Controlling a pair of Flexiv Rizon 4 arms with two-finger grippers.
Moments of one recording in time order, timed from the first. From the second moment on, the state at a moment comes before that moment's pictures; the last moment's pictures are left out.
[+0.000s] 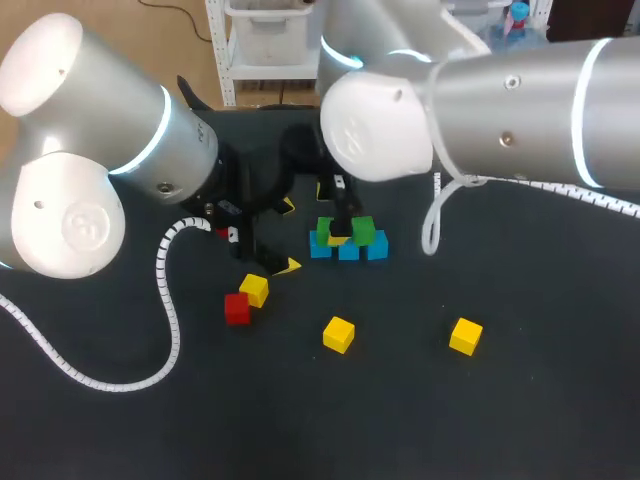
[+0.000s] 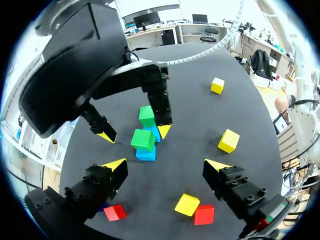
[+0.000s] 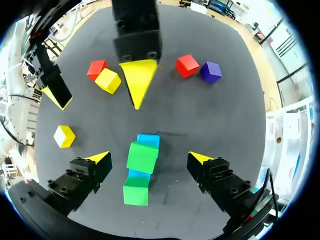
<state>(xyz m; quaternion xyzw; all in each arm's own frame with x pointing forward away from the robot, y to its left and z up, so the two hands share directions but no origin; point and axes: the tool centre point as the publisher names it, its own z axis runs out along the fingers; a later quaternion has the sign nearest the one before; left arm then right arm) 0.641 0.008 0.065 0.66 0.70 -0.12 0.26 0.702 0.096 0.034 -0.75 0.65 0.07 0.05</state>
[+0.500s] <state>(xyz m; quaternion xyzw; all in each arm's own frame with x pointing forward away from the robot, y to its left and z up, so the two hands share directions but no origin) 0.641 0.008 0.065 0.66 0.70 -0.12 0.26 0.705 0.102 0.022 -0.75 0.65 0.09 0.04</state>
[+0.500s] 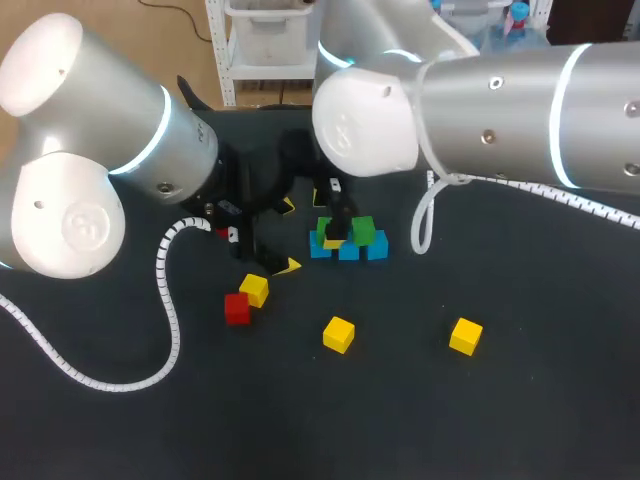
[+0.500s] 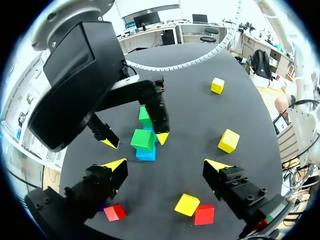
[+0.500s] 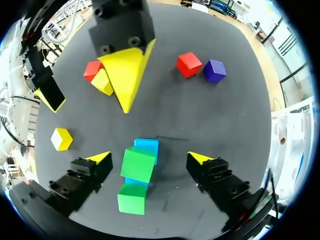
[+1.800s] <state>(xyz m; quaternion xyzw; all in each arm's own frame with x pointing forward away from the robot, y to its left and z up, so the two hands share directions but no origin) 0.641 0.008 0.065 0.66 0.70 -0.12 0.26 0.704 0.090 0.018 -0.75 0.66 0.08 0.03</state>
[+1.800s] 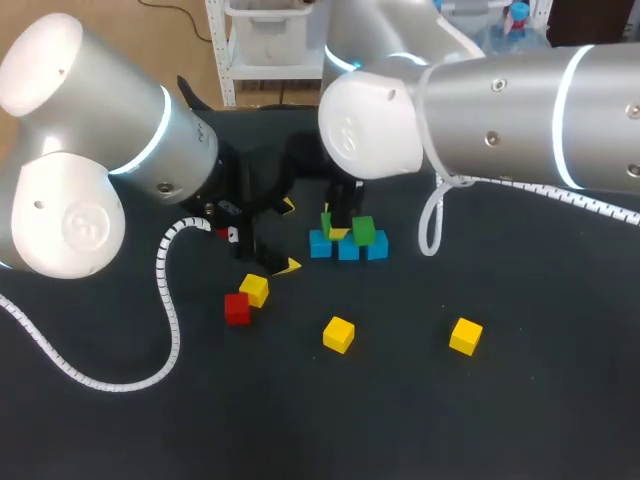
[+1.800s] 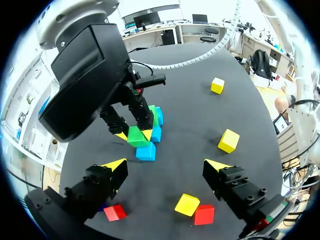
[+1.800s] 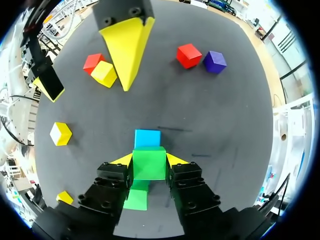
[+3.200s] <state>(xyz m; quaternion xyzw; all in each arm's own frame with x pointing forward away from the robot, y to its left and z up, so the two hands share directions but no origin) 0.641 0.008 0.065 0.66 0.70 -0.12 0.26 0.708 0.091 0.024 -0.74 0.66 0.09 0.05</state>
